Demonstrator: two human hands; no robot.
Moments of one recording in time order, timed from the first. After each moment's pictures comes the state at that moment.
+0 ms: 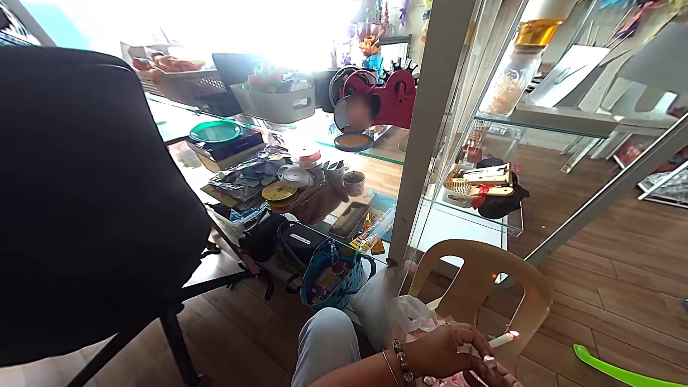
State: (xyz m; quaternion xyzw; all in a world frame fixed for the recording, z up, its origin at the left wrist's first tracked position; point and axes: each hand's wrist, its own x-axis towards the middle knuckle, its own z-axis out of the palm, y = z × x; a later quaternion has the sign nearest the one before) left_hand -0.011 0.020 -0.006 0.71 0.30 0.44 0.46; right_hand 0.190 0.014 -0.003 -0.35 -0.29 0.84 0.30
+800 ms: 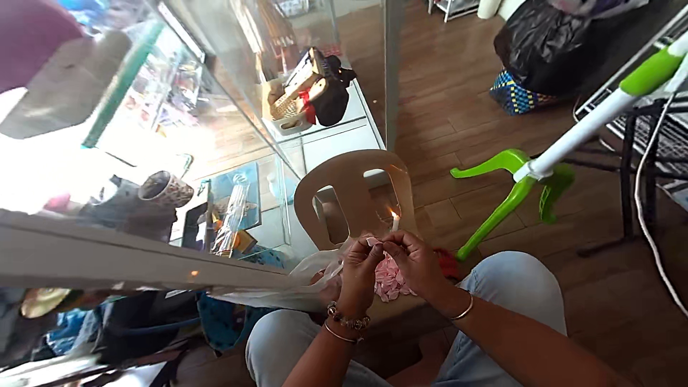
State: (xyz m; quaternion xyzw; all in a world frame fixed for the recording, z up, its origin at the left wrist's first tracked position) left_hand 0.048 0.031 -0.016 0.38 0.41 0.55 0.62; right_hand 0.180 0.024 -0.010 -0.45 -0.54 0.45 0.55
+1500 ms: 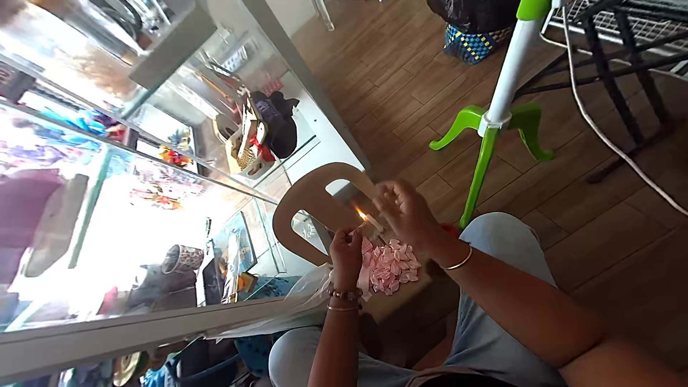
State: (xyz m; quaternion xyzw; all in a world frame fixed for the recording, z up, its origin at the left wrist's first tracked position) left_hand 0.082 0.070 -0.019 0.61 0.61 0.35 0.37; right_hand 0.266 0.041 0.029 -0.56 -0.54 0.35 0.52
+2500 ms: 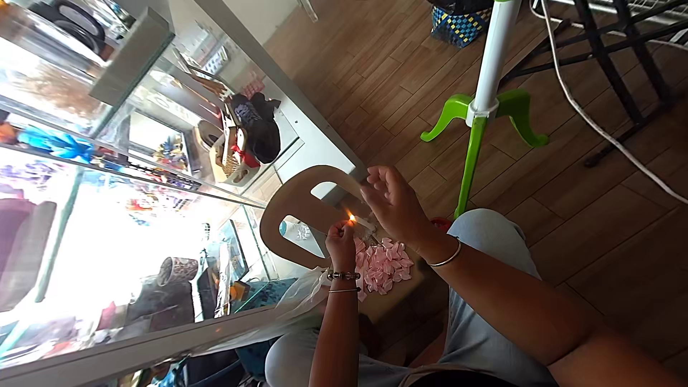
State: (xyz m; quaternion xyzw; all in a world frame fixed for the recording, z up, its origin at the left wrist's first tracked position) left_hand 0.103 0.100 -0.059 0.52 0.67 0.37 0.37; right_hand 0.280 0.044 0.036 -0.56 -0.46 0.38 0.58
